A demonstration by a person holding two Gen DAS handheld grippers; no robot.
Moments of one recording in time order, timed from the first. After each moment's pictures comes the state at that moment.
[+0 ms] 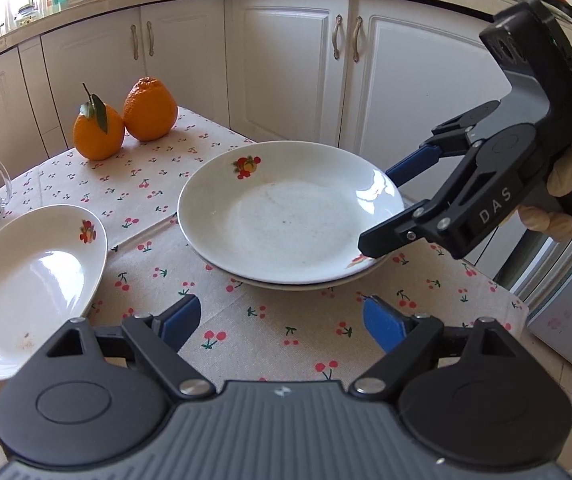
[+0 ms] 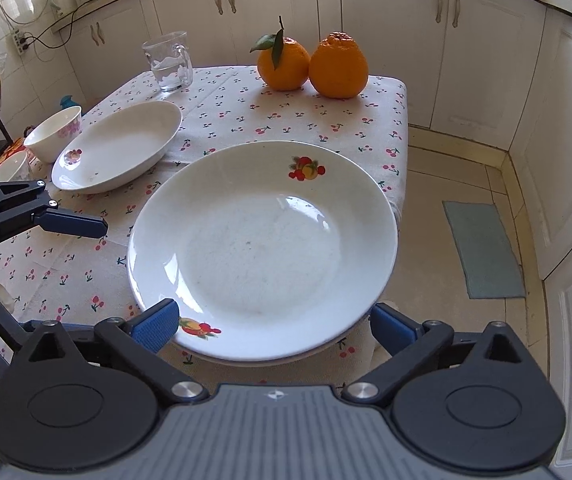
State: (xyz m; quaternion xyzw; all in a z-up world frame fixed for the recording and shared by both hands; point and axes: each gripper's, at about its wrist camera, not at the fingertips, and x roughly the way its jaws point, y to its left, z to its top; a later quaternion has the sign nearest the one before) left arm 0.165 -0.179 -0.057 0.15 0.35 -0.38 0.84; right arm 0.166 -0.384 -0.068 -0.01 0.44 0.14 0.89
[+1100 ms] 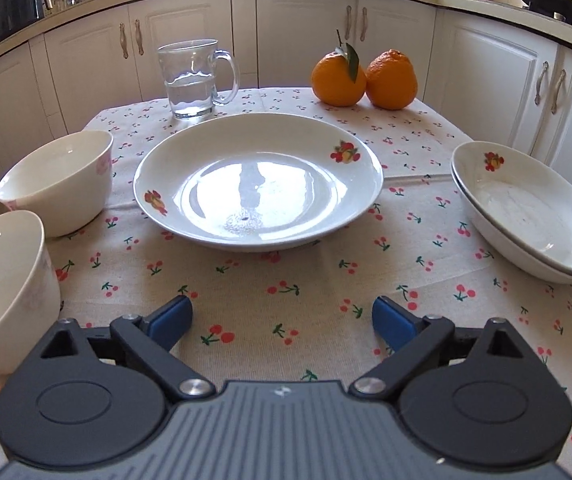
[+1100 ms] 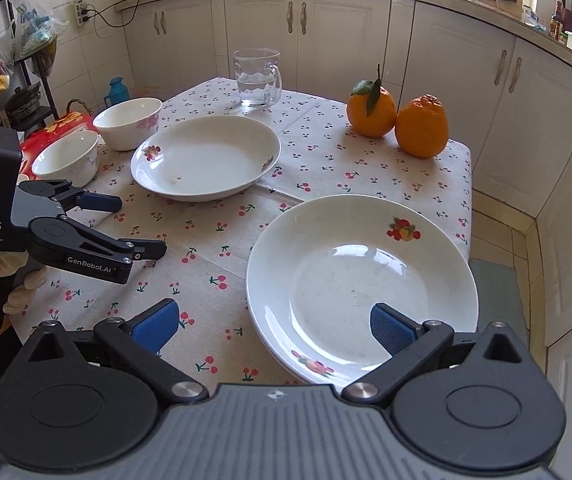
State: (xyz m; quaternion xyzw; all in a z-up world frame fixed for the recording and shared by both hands) left arm 0.194 -0.078 -0.093 0.06 0.37 -0.12 0.92; right arm 0.150 -0.311 -0.034 -0.08 0.40 0.20 0.89
